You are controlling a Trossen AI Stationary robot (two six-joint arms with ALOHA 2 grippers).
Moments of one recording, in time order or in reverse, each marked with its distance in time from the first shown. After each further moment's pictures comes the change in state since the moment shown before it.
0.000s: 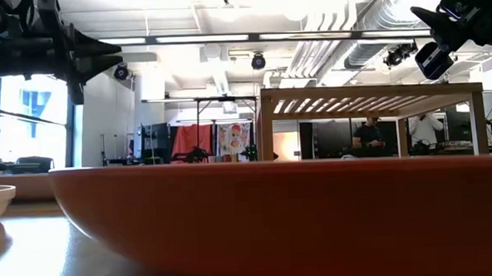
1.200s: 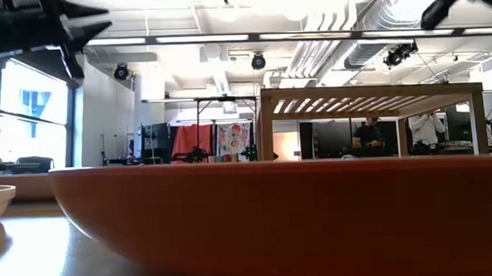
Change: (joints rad) left arm 0.001 0.024 0.073 0.204 -0.087 -0.156; right arm 0.000 0.004 0.116 0.219 0.150 -0.183
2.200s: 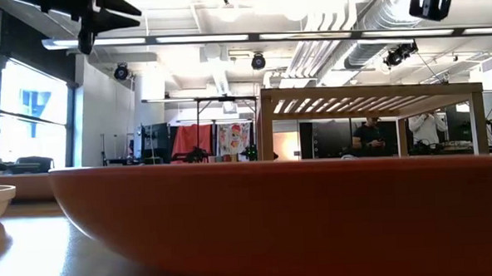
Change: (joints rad) left arm 0.000 0.476 0.514 -0.597 0.042 0.132; right arm 0.000 0.734 0.794 -1.166 -0.090 0.358
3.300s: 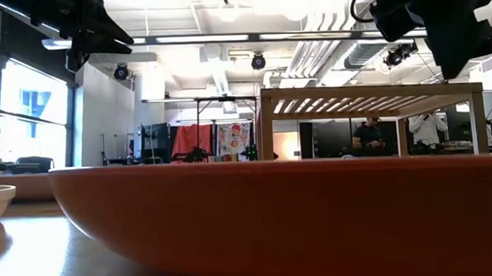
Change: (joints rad) left arm 0.000 0.009 0.000 -0.235 0.070 0.002; right arm 0.175 0.476 0.018 -0.161 -0.063 0.384
